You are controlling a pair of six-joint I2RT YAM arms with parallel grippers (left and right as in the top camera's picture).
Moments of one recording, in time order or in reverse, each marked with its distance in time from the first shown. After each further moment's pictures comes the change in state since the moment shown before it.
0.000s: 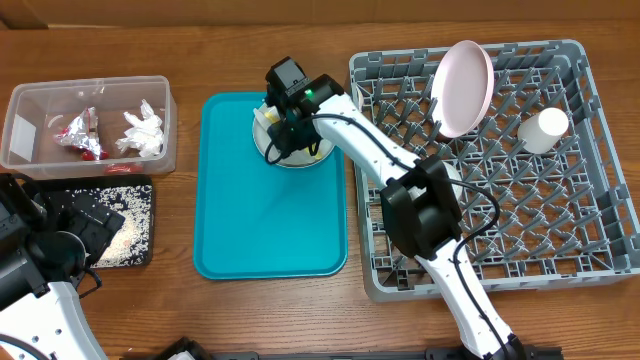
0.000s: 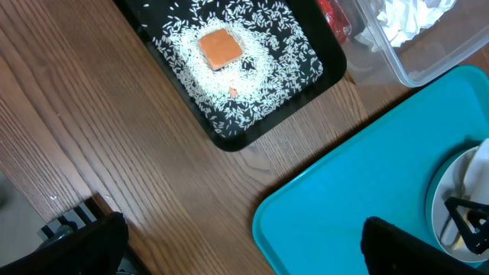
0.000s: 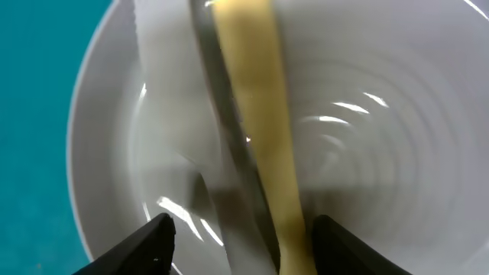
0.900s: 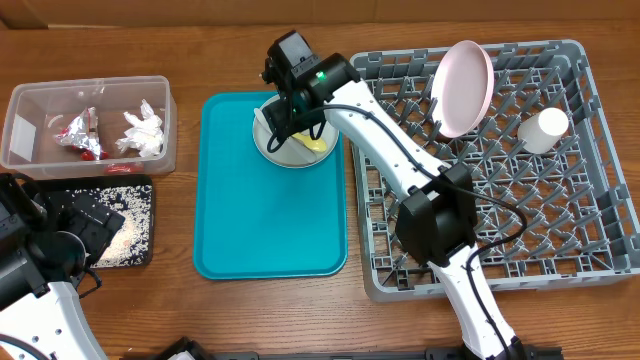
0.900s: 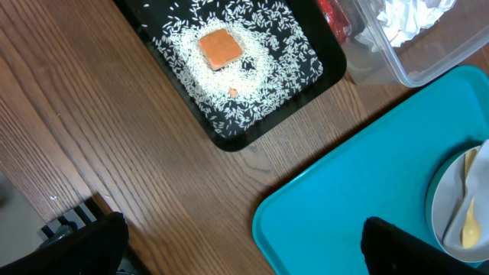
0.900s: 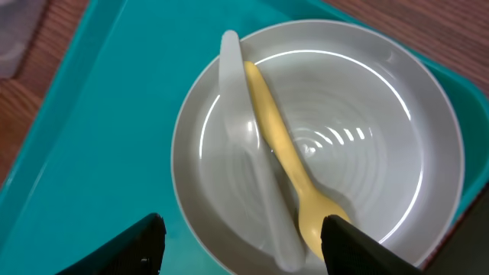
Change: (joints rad) left arm 0.000 0.000 0.000 0.000 0.000 0.000; right arm -0.018 -0.110 0.056 -0.066 -0.024 0.001
